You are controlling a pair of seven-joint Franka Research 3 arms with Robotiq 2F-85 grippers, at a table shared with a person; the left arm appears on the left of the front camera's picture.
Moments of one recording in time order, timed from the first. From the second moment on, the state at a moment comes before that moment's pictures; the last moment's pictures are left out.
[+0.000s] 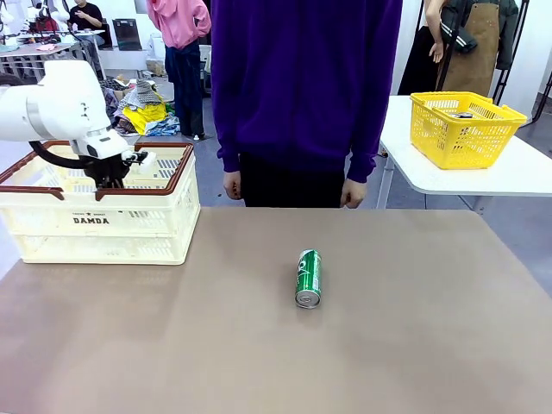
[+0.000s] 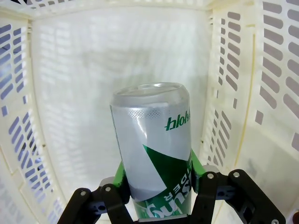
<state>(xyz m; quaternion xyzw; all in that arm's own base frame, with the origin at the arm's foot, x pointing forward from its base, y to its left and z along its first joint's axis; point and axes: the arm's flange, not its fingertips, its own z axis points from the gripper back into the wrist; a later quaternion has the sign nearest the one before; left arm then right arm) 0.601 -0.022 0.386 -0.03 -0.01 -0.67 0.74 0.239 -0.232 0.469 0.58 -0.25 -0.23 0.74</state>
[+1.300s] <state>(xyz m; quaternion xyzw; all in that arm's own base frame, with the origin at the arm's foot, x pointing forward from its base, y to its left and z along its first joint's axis) 0.564 0.000 0.516 -0.08 -0.08 -0.62 0.78 0.239 -0.232 0.469 0.58 -0.25 -0.23 0.74</state>
